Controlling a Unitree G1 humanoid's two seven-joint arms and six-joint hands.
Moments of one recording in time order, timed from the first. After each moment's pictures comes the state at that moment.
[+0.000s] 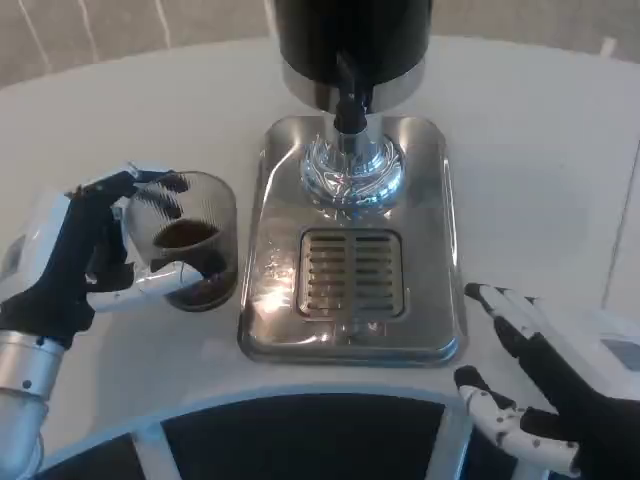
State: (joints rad) left arm -0.62 0.56 -0.03 0.99 0.38 -0.94 0.36; right arm 0.06 -0.16 0.05 -0.91 -1.15 0.29 0.89
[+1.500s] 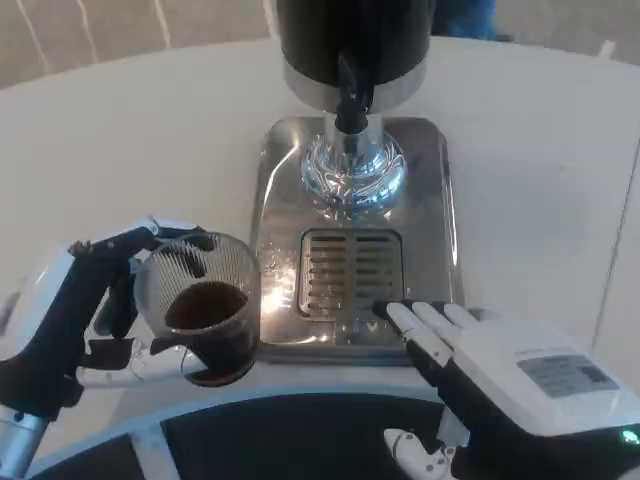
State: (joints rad) left arm -0.27 0.55 0.10 0.51 0.28 -0.94 0.11; right arm 0.09 -0.16 0.22 -1.01 -1.22 0.17 0.92
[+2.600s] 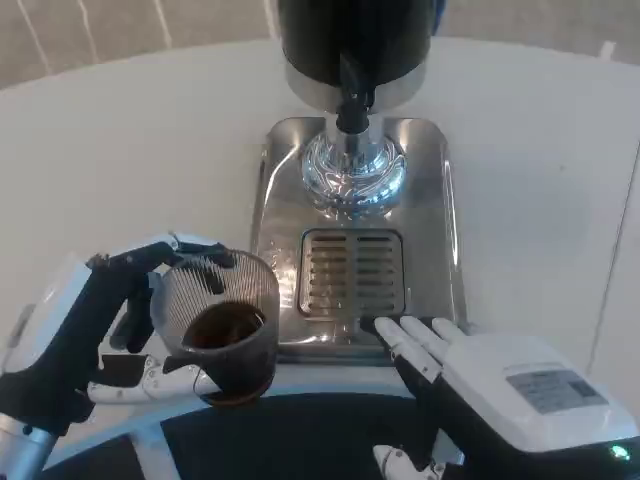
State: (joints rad) left arm -0.23 0.52 0.10 0.43 0.25 -0.93 0.02; right arm 0.13 -0.10 0.24 -1.02 -1.24 0.12 0.95
